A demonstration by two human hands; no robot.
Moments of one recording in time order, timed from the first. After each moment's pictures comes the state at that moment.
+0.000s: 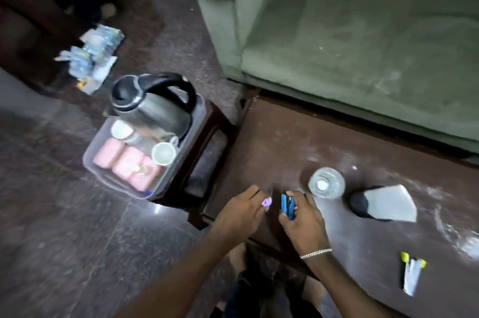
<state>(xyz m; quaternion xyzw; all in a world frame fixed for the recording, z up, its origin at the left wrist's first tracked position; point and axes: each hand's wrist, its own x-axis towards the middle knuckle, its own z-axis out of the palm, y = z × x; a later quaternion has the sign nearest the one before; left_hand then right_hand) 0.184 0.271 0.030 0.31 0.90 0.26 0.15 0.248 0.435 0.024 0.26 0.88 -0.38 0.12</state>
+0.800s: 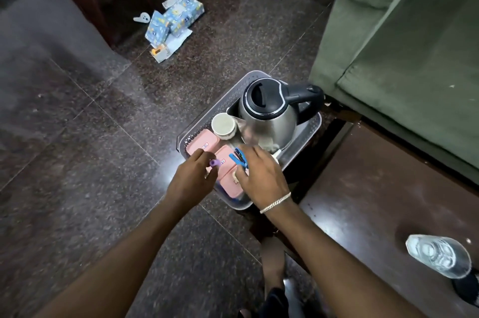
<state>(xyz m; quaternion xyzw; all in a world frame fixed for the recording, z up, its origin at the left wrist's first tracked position) 0.057 -0.050 0.058 0.01 0.97 0.22 0.05 0.040 0.140 0.073 -0.11 0.93 -0.35 0.07</state>
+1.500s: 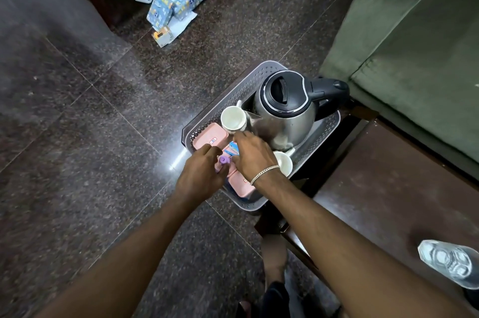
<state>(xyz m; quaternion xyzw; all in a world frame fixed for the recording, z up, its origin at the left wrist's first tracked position) 0.047 -0.063 0.028 -0.03 0.97 0.21 0.06 -0.011 0.089 0.040 -0.16 0.93 -0.28 0.18</state>
